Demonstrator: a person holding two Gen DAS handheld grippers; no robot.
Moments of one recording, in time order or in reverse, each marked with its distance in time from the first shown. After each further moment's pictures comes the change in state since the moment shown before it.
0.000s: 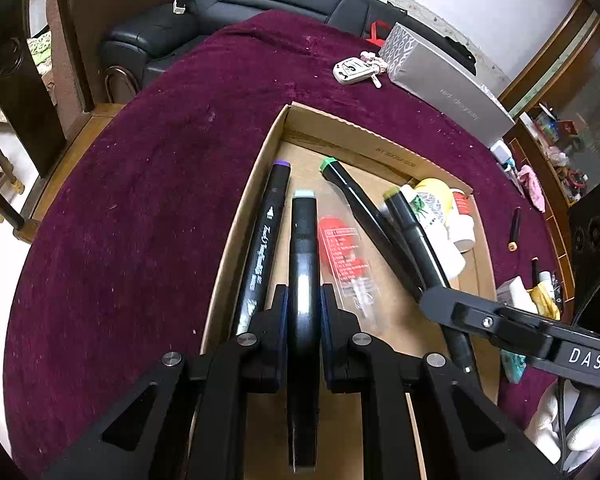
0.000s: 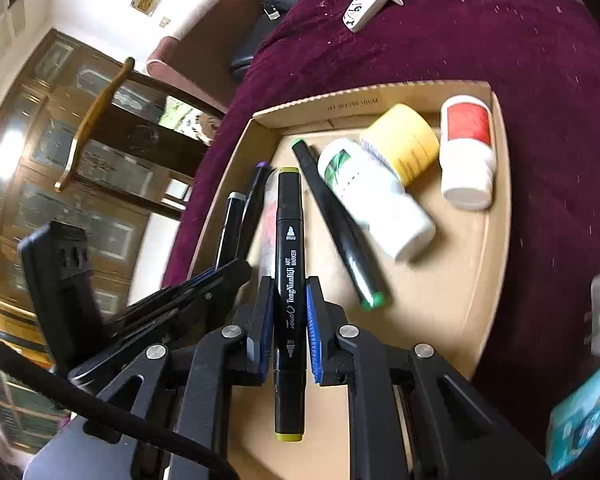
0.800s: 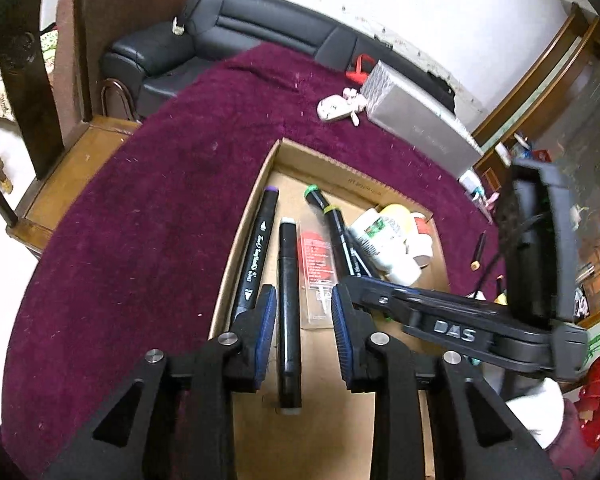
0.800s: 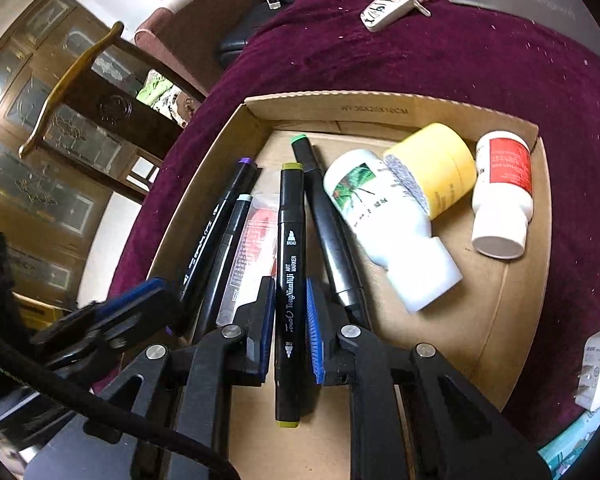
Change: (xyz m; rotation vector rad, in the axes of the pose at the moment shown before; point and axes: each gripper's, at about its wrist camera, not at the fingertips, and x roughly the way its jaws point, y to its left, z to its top) left arm -0.050 0.007 -0.015 -0.045 -0.132 -0.098; right arm 0.021 0.011 0.005 -0.124 0.021 -0.149
